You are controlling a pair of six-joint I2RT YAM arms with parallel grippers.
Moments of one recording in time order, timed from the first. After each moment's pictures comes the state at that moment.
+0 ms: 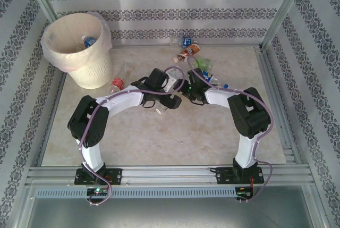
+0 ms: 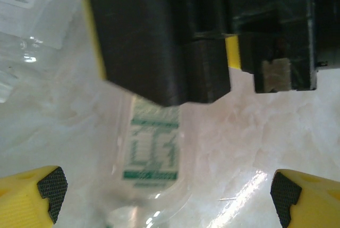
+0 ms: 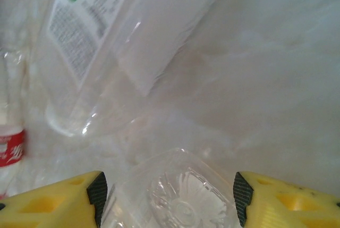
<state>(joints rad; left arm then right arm) -0.61 1.83 1.27 -0.36 0.16 -0.03 0.44 1.89 1.08 0.04 -0.22 0.91</state>
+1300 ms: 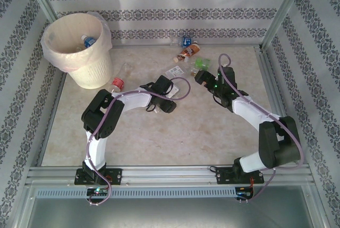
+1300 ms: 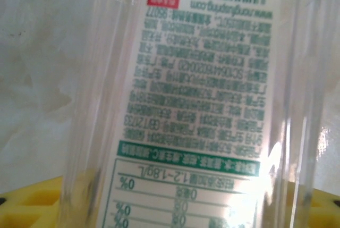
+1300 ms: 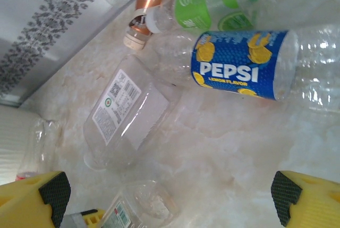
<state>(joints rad) -0.62 2.00 1.29 -0.34 0.05 0.11 0.24 1.44 0.84 0.02 -0.15 0.76</state>
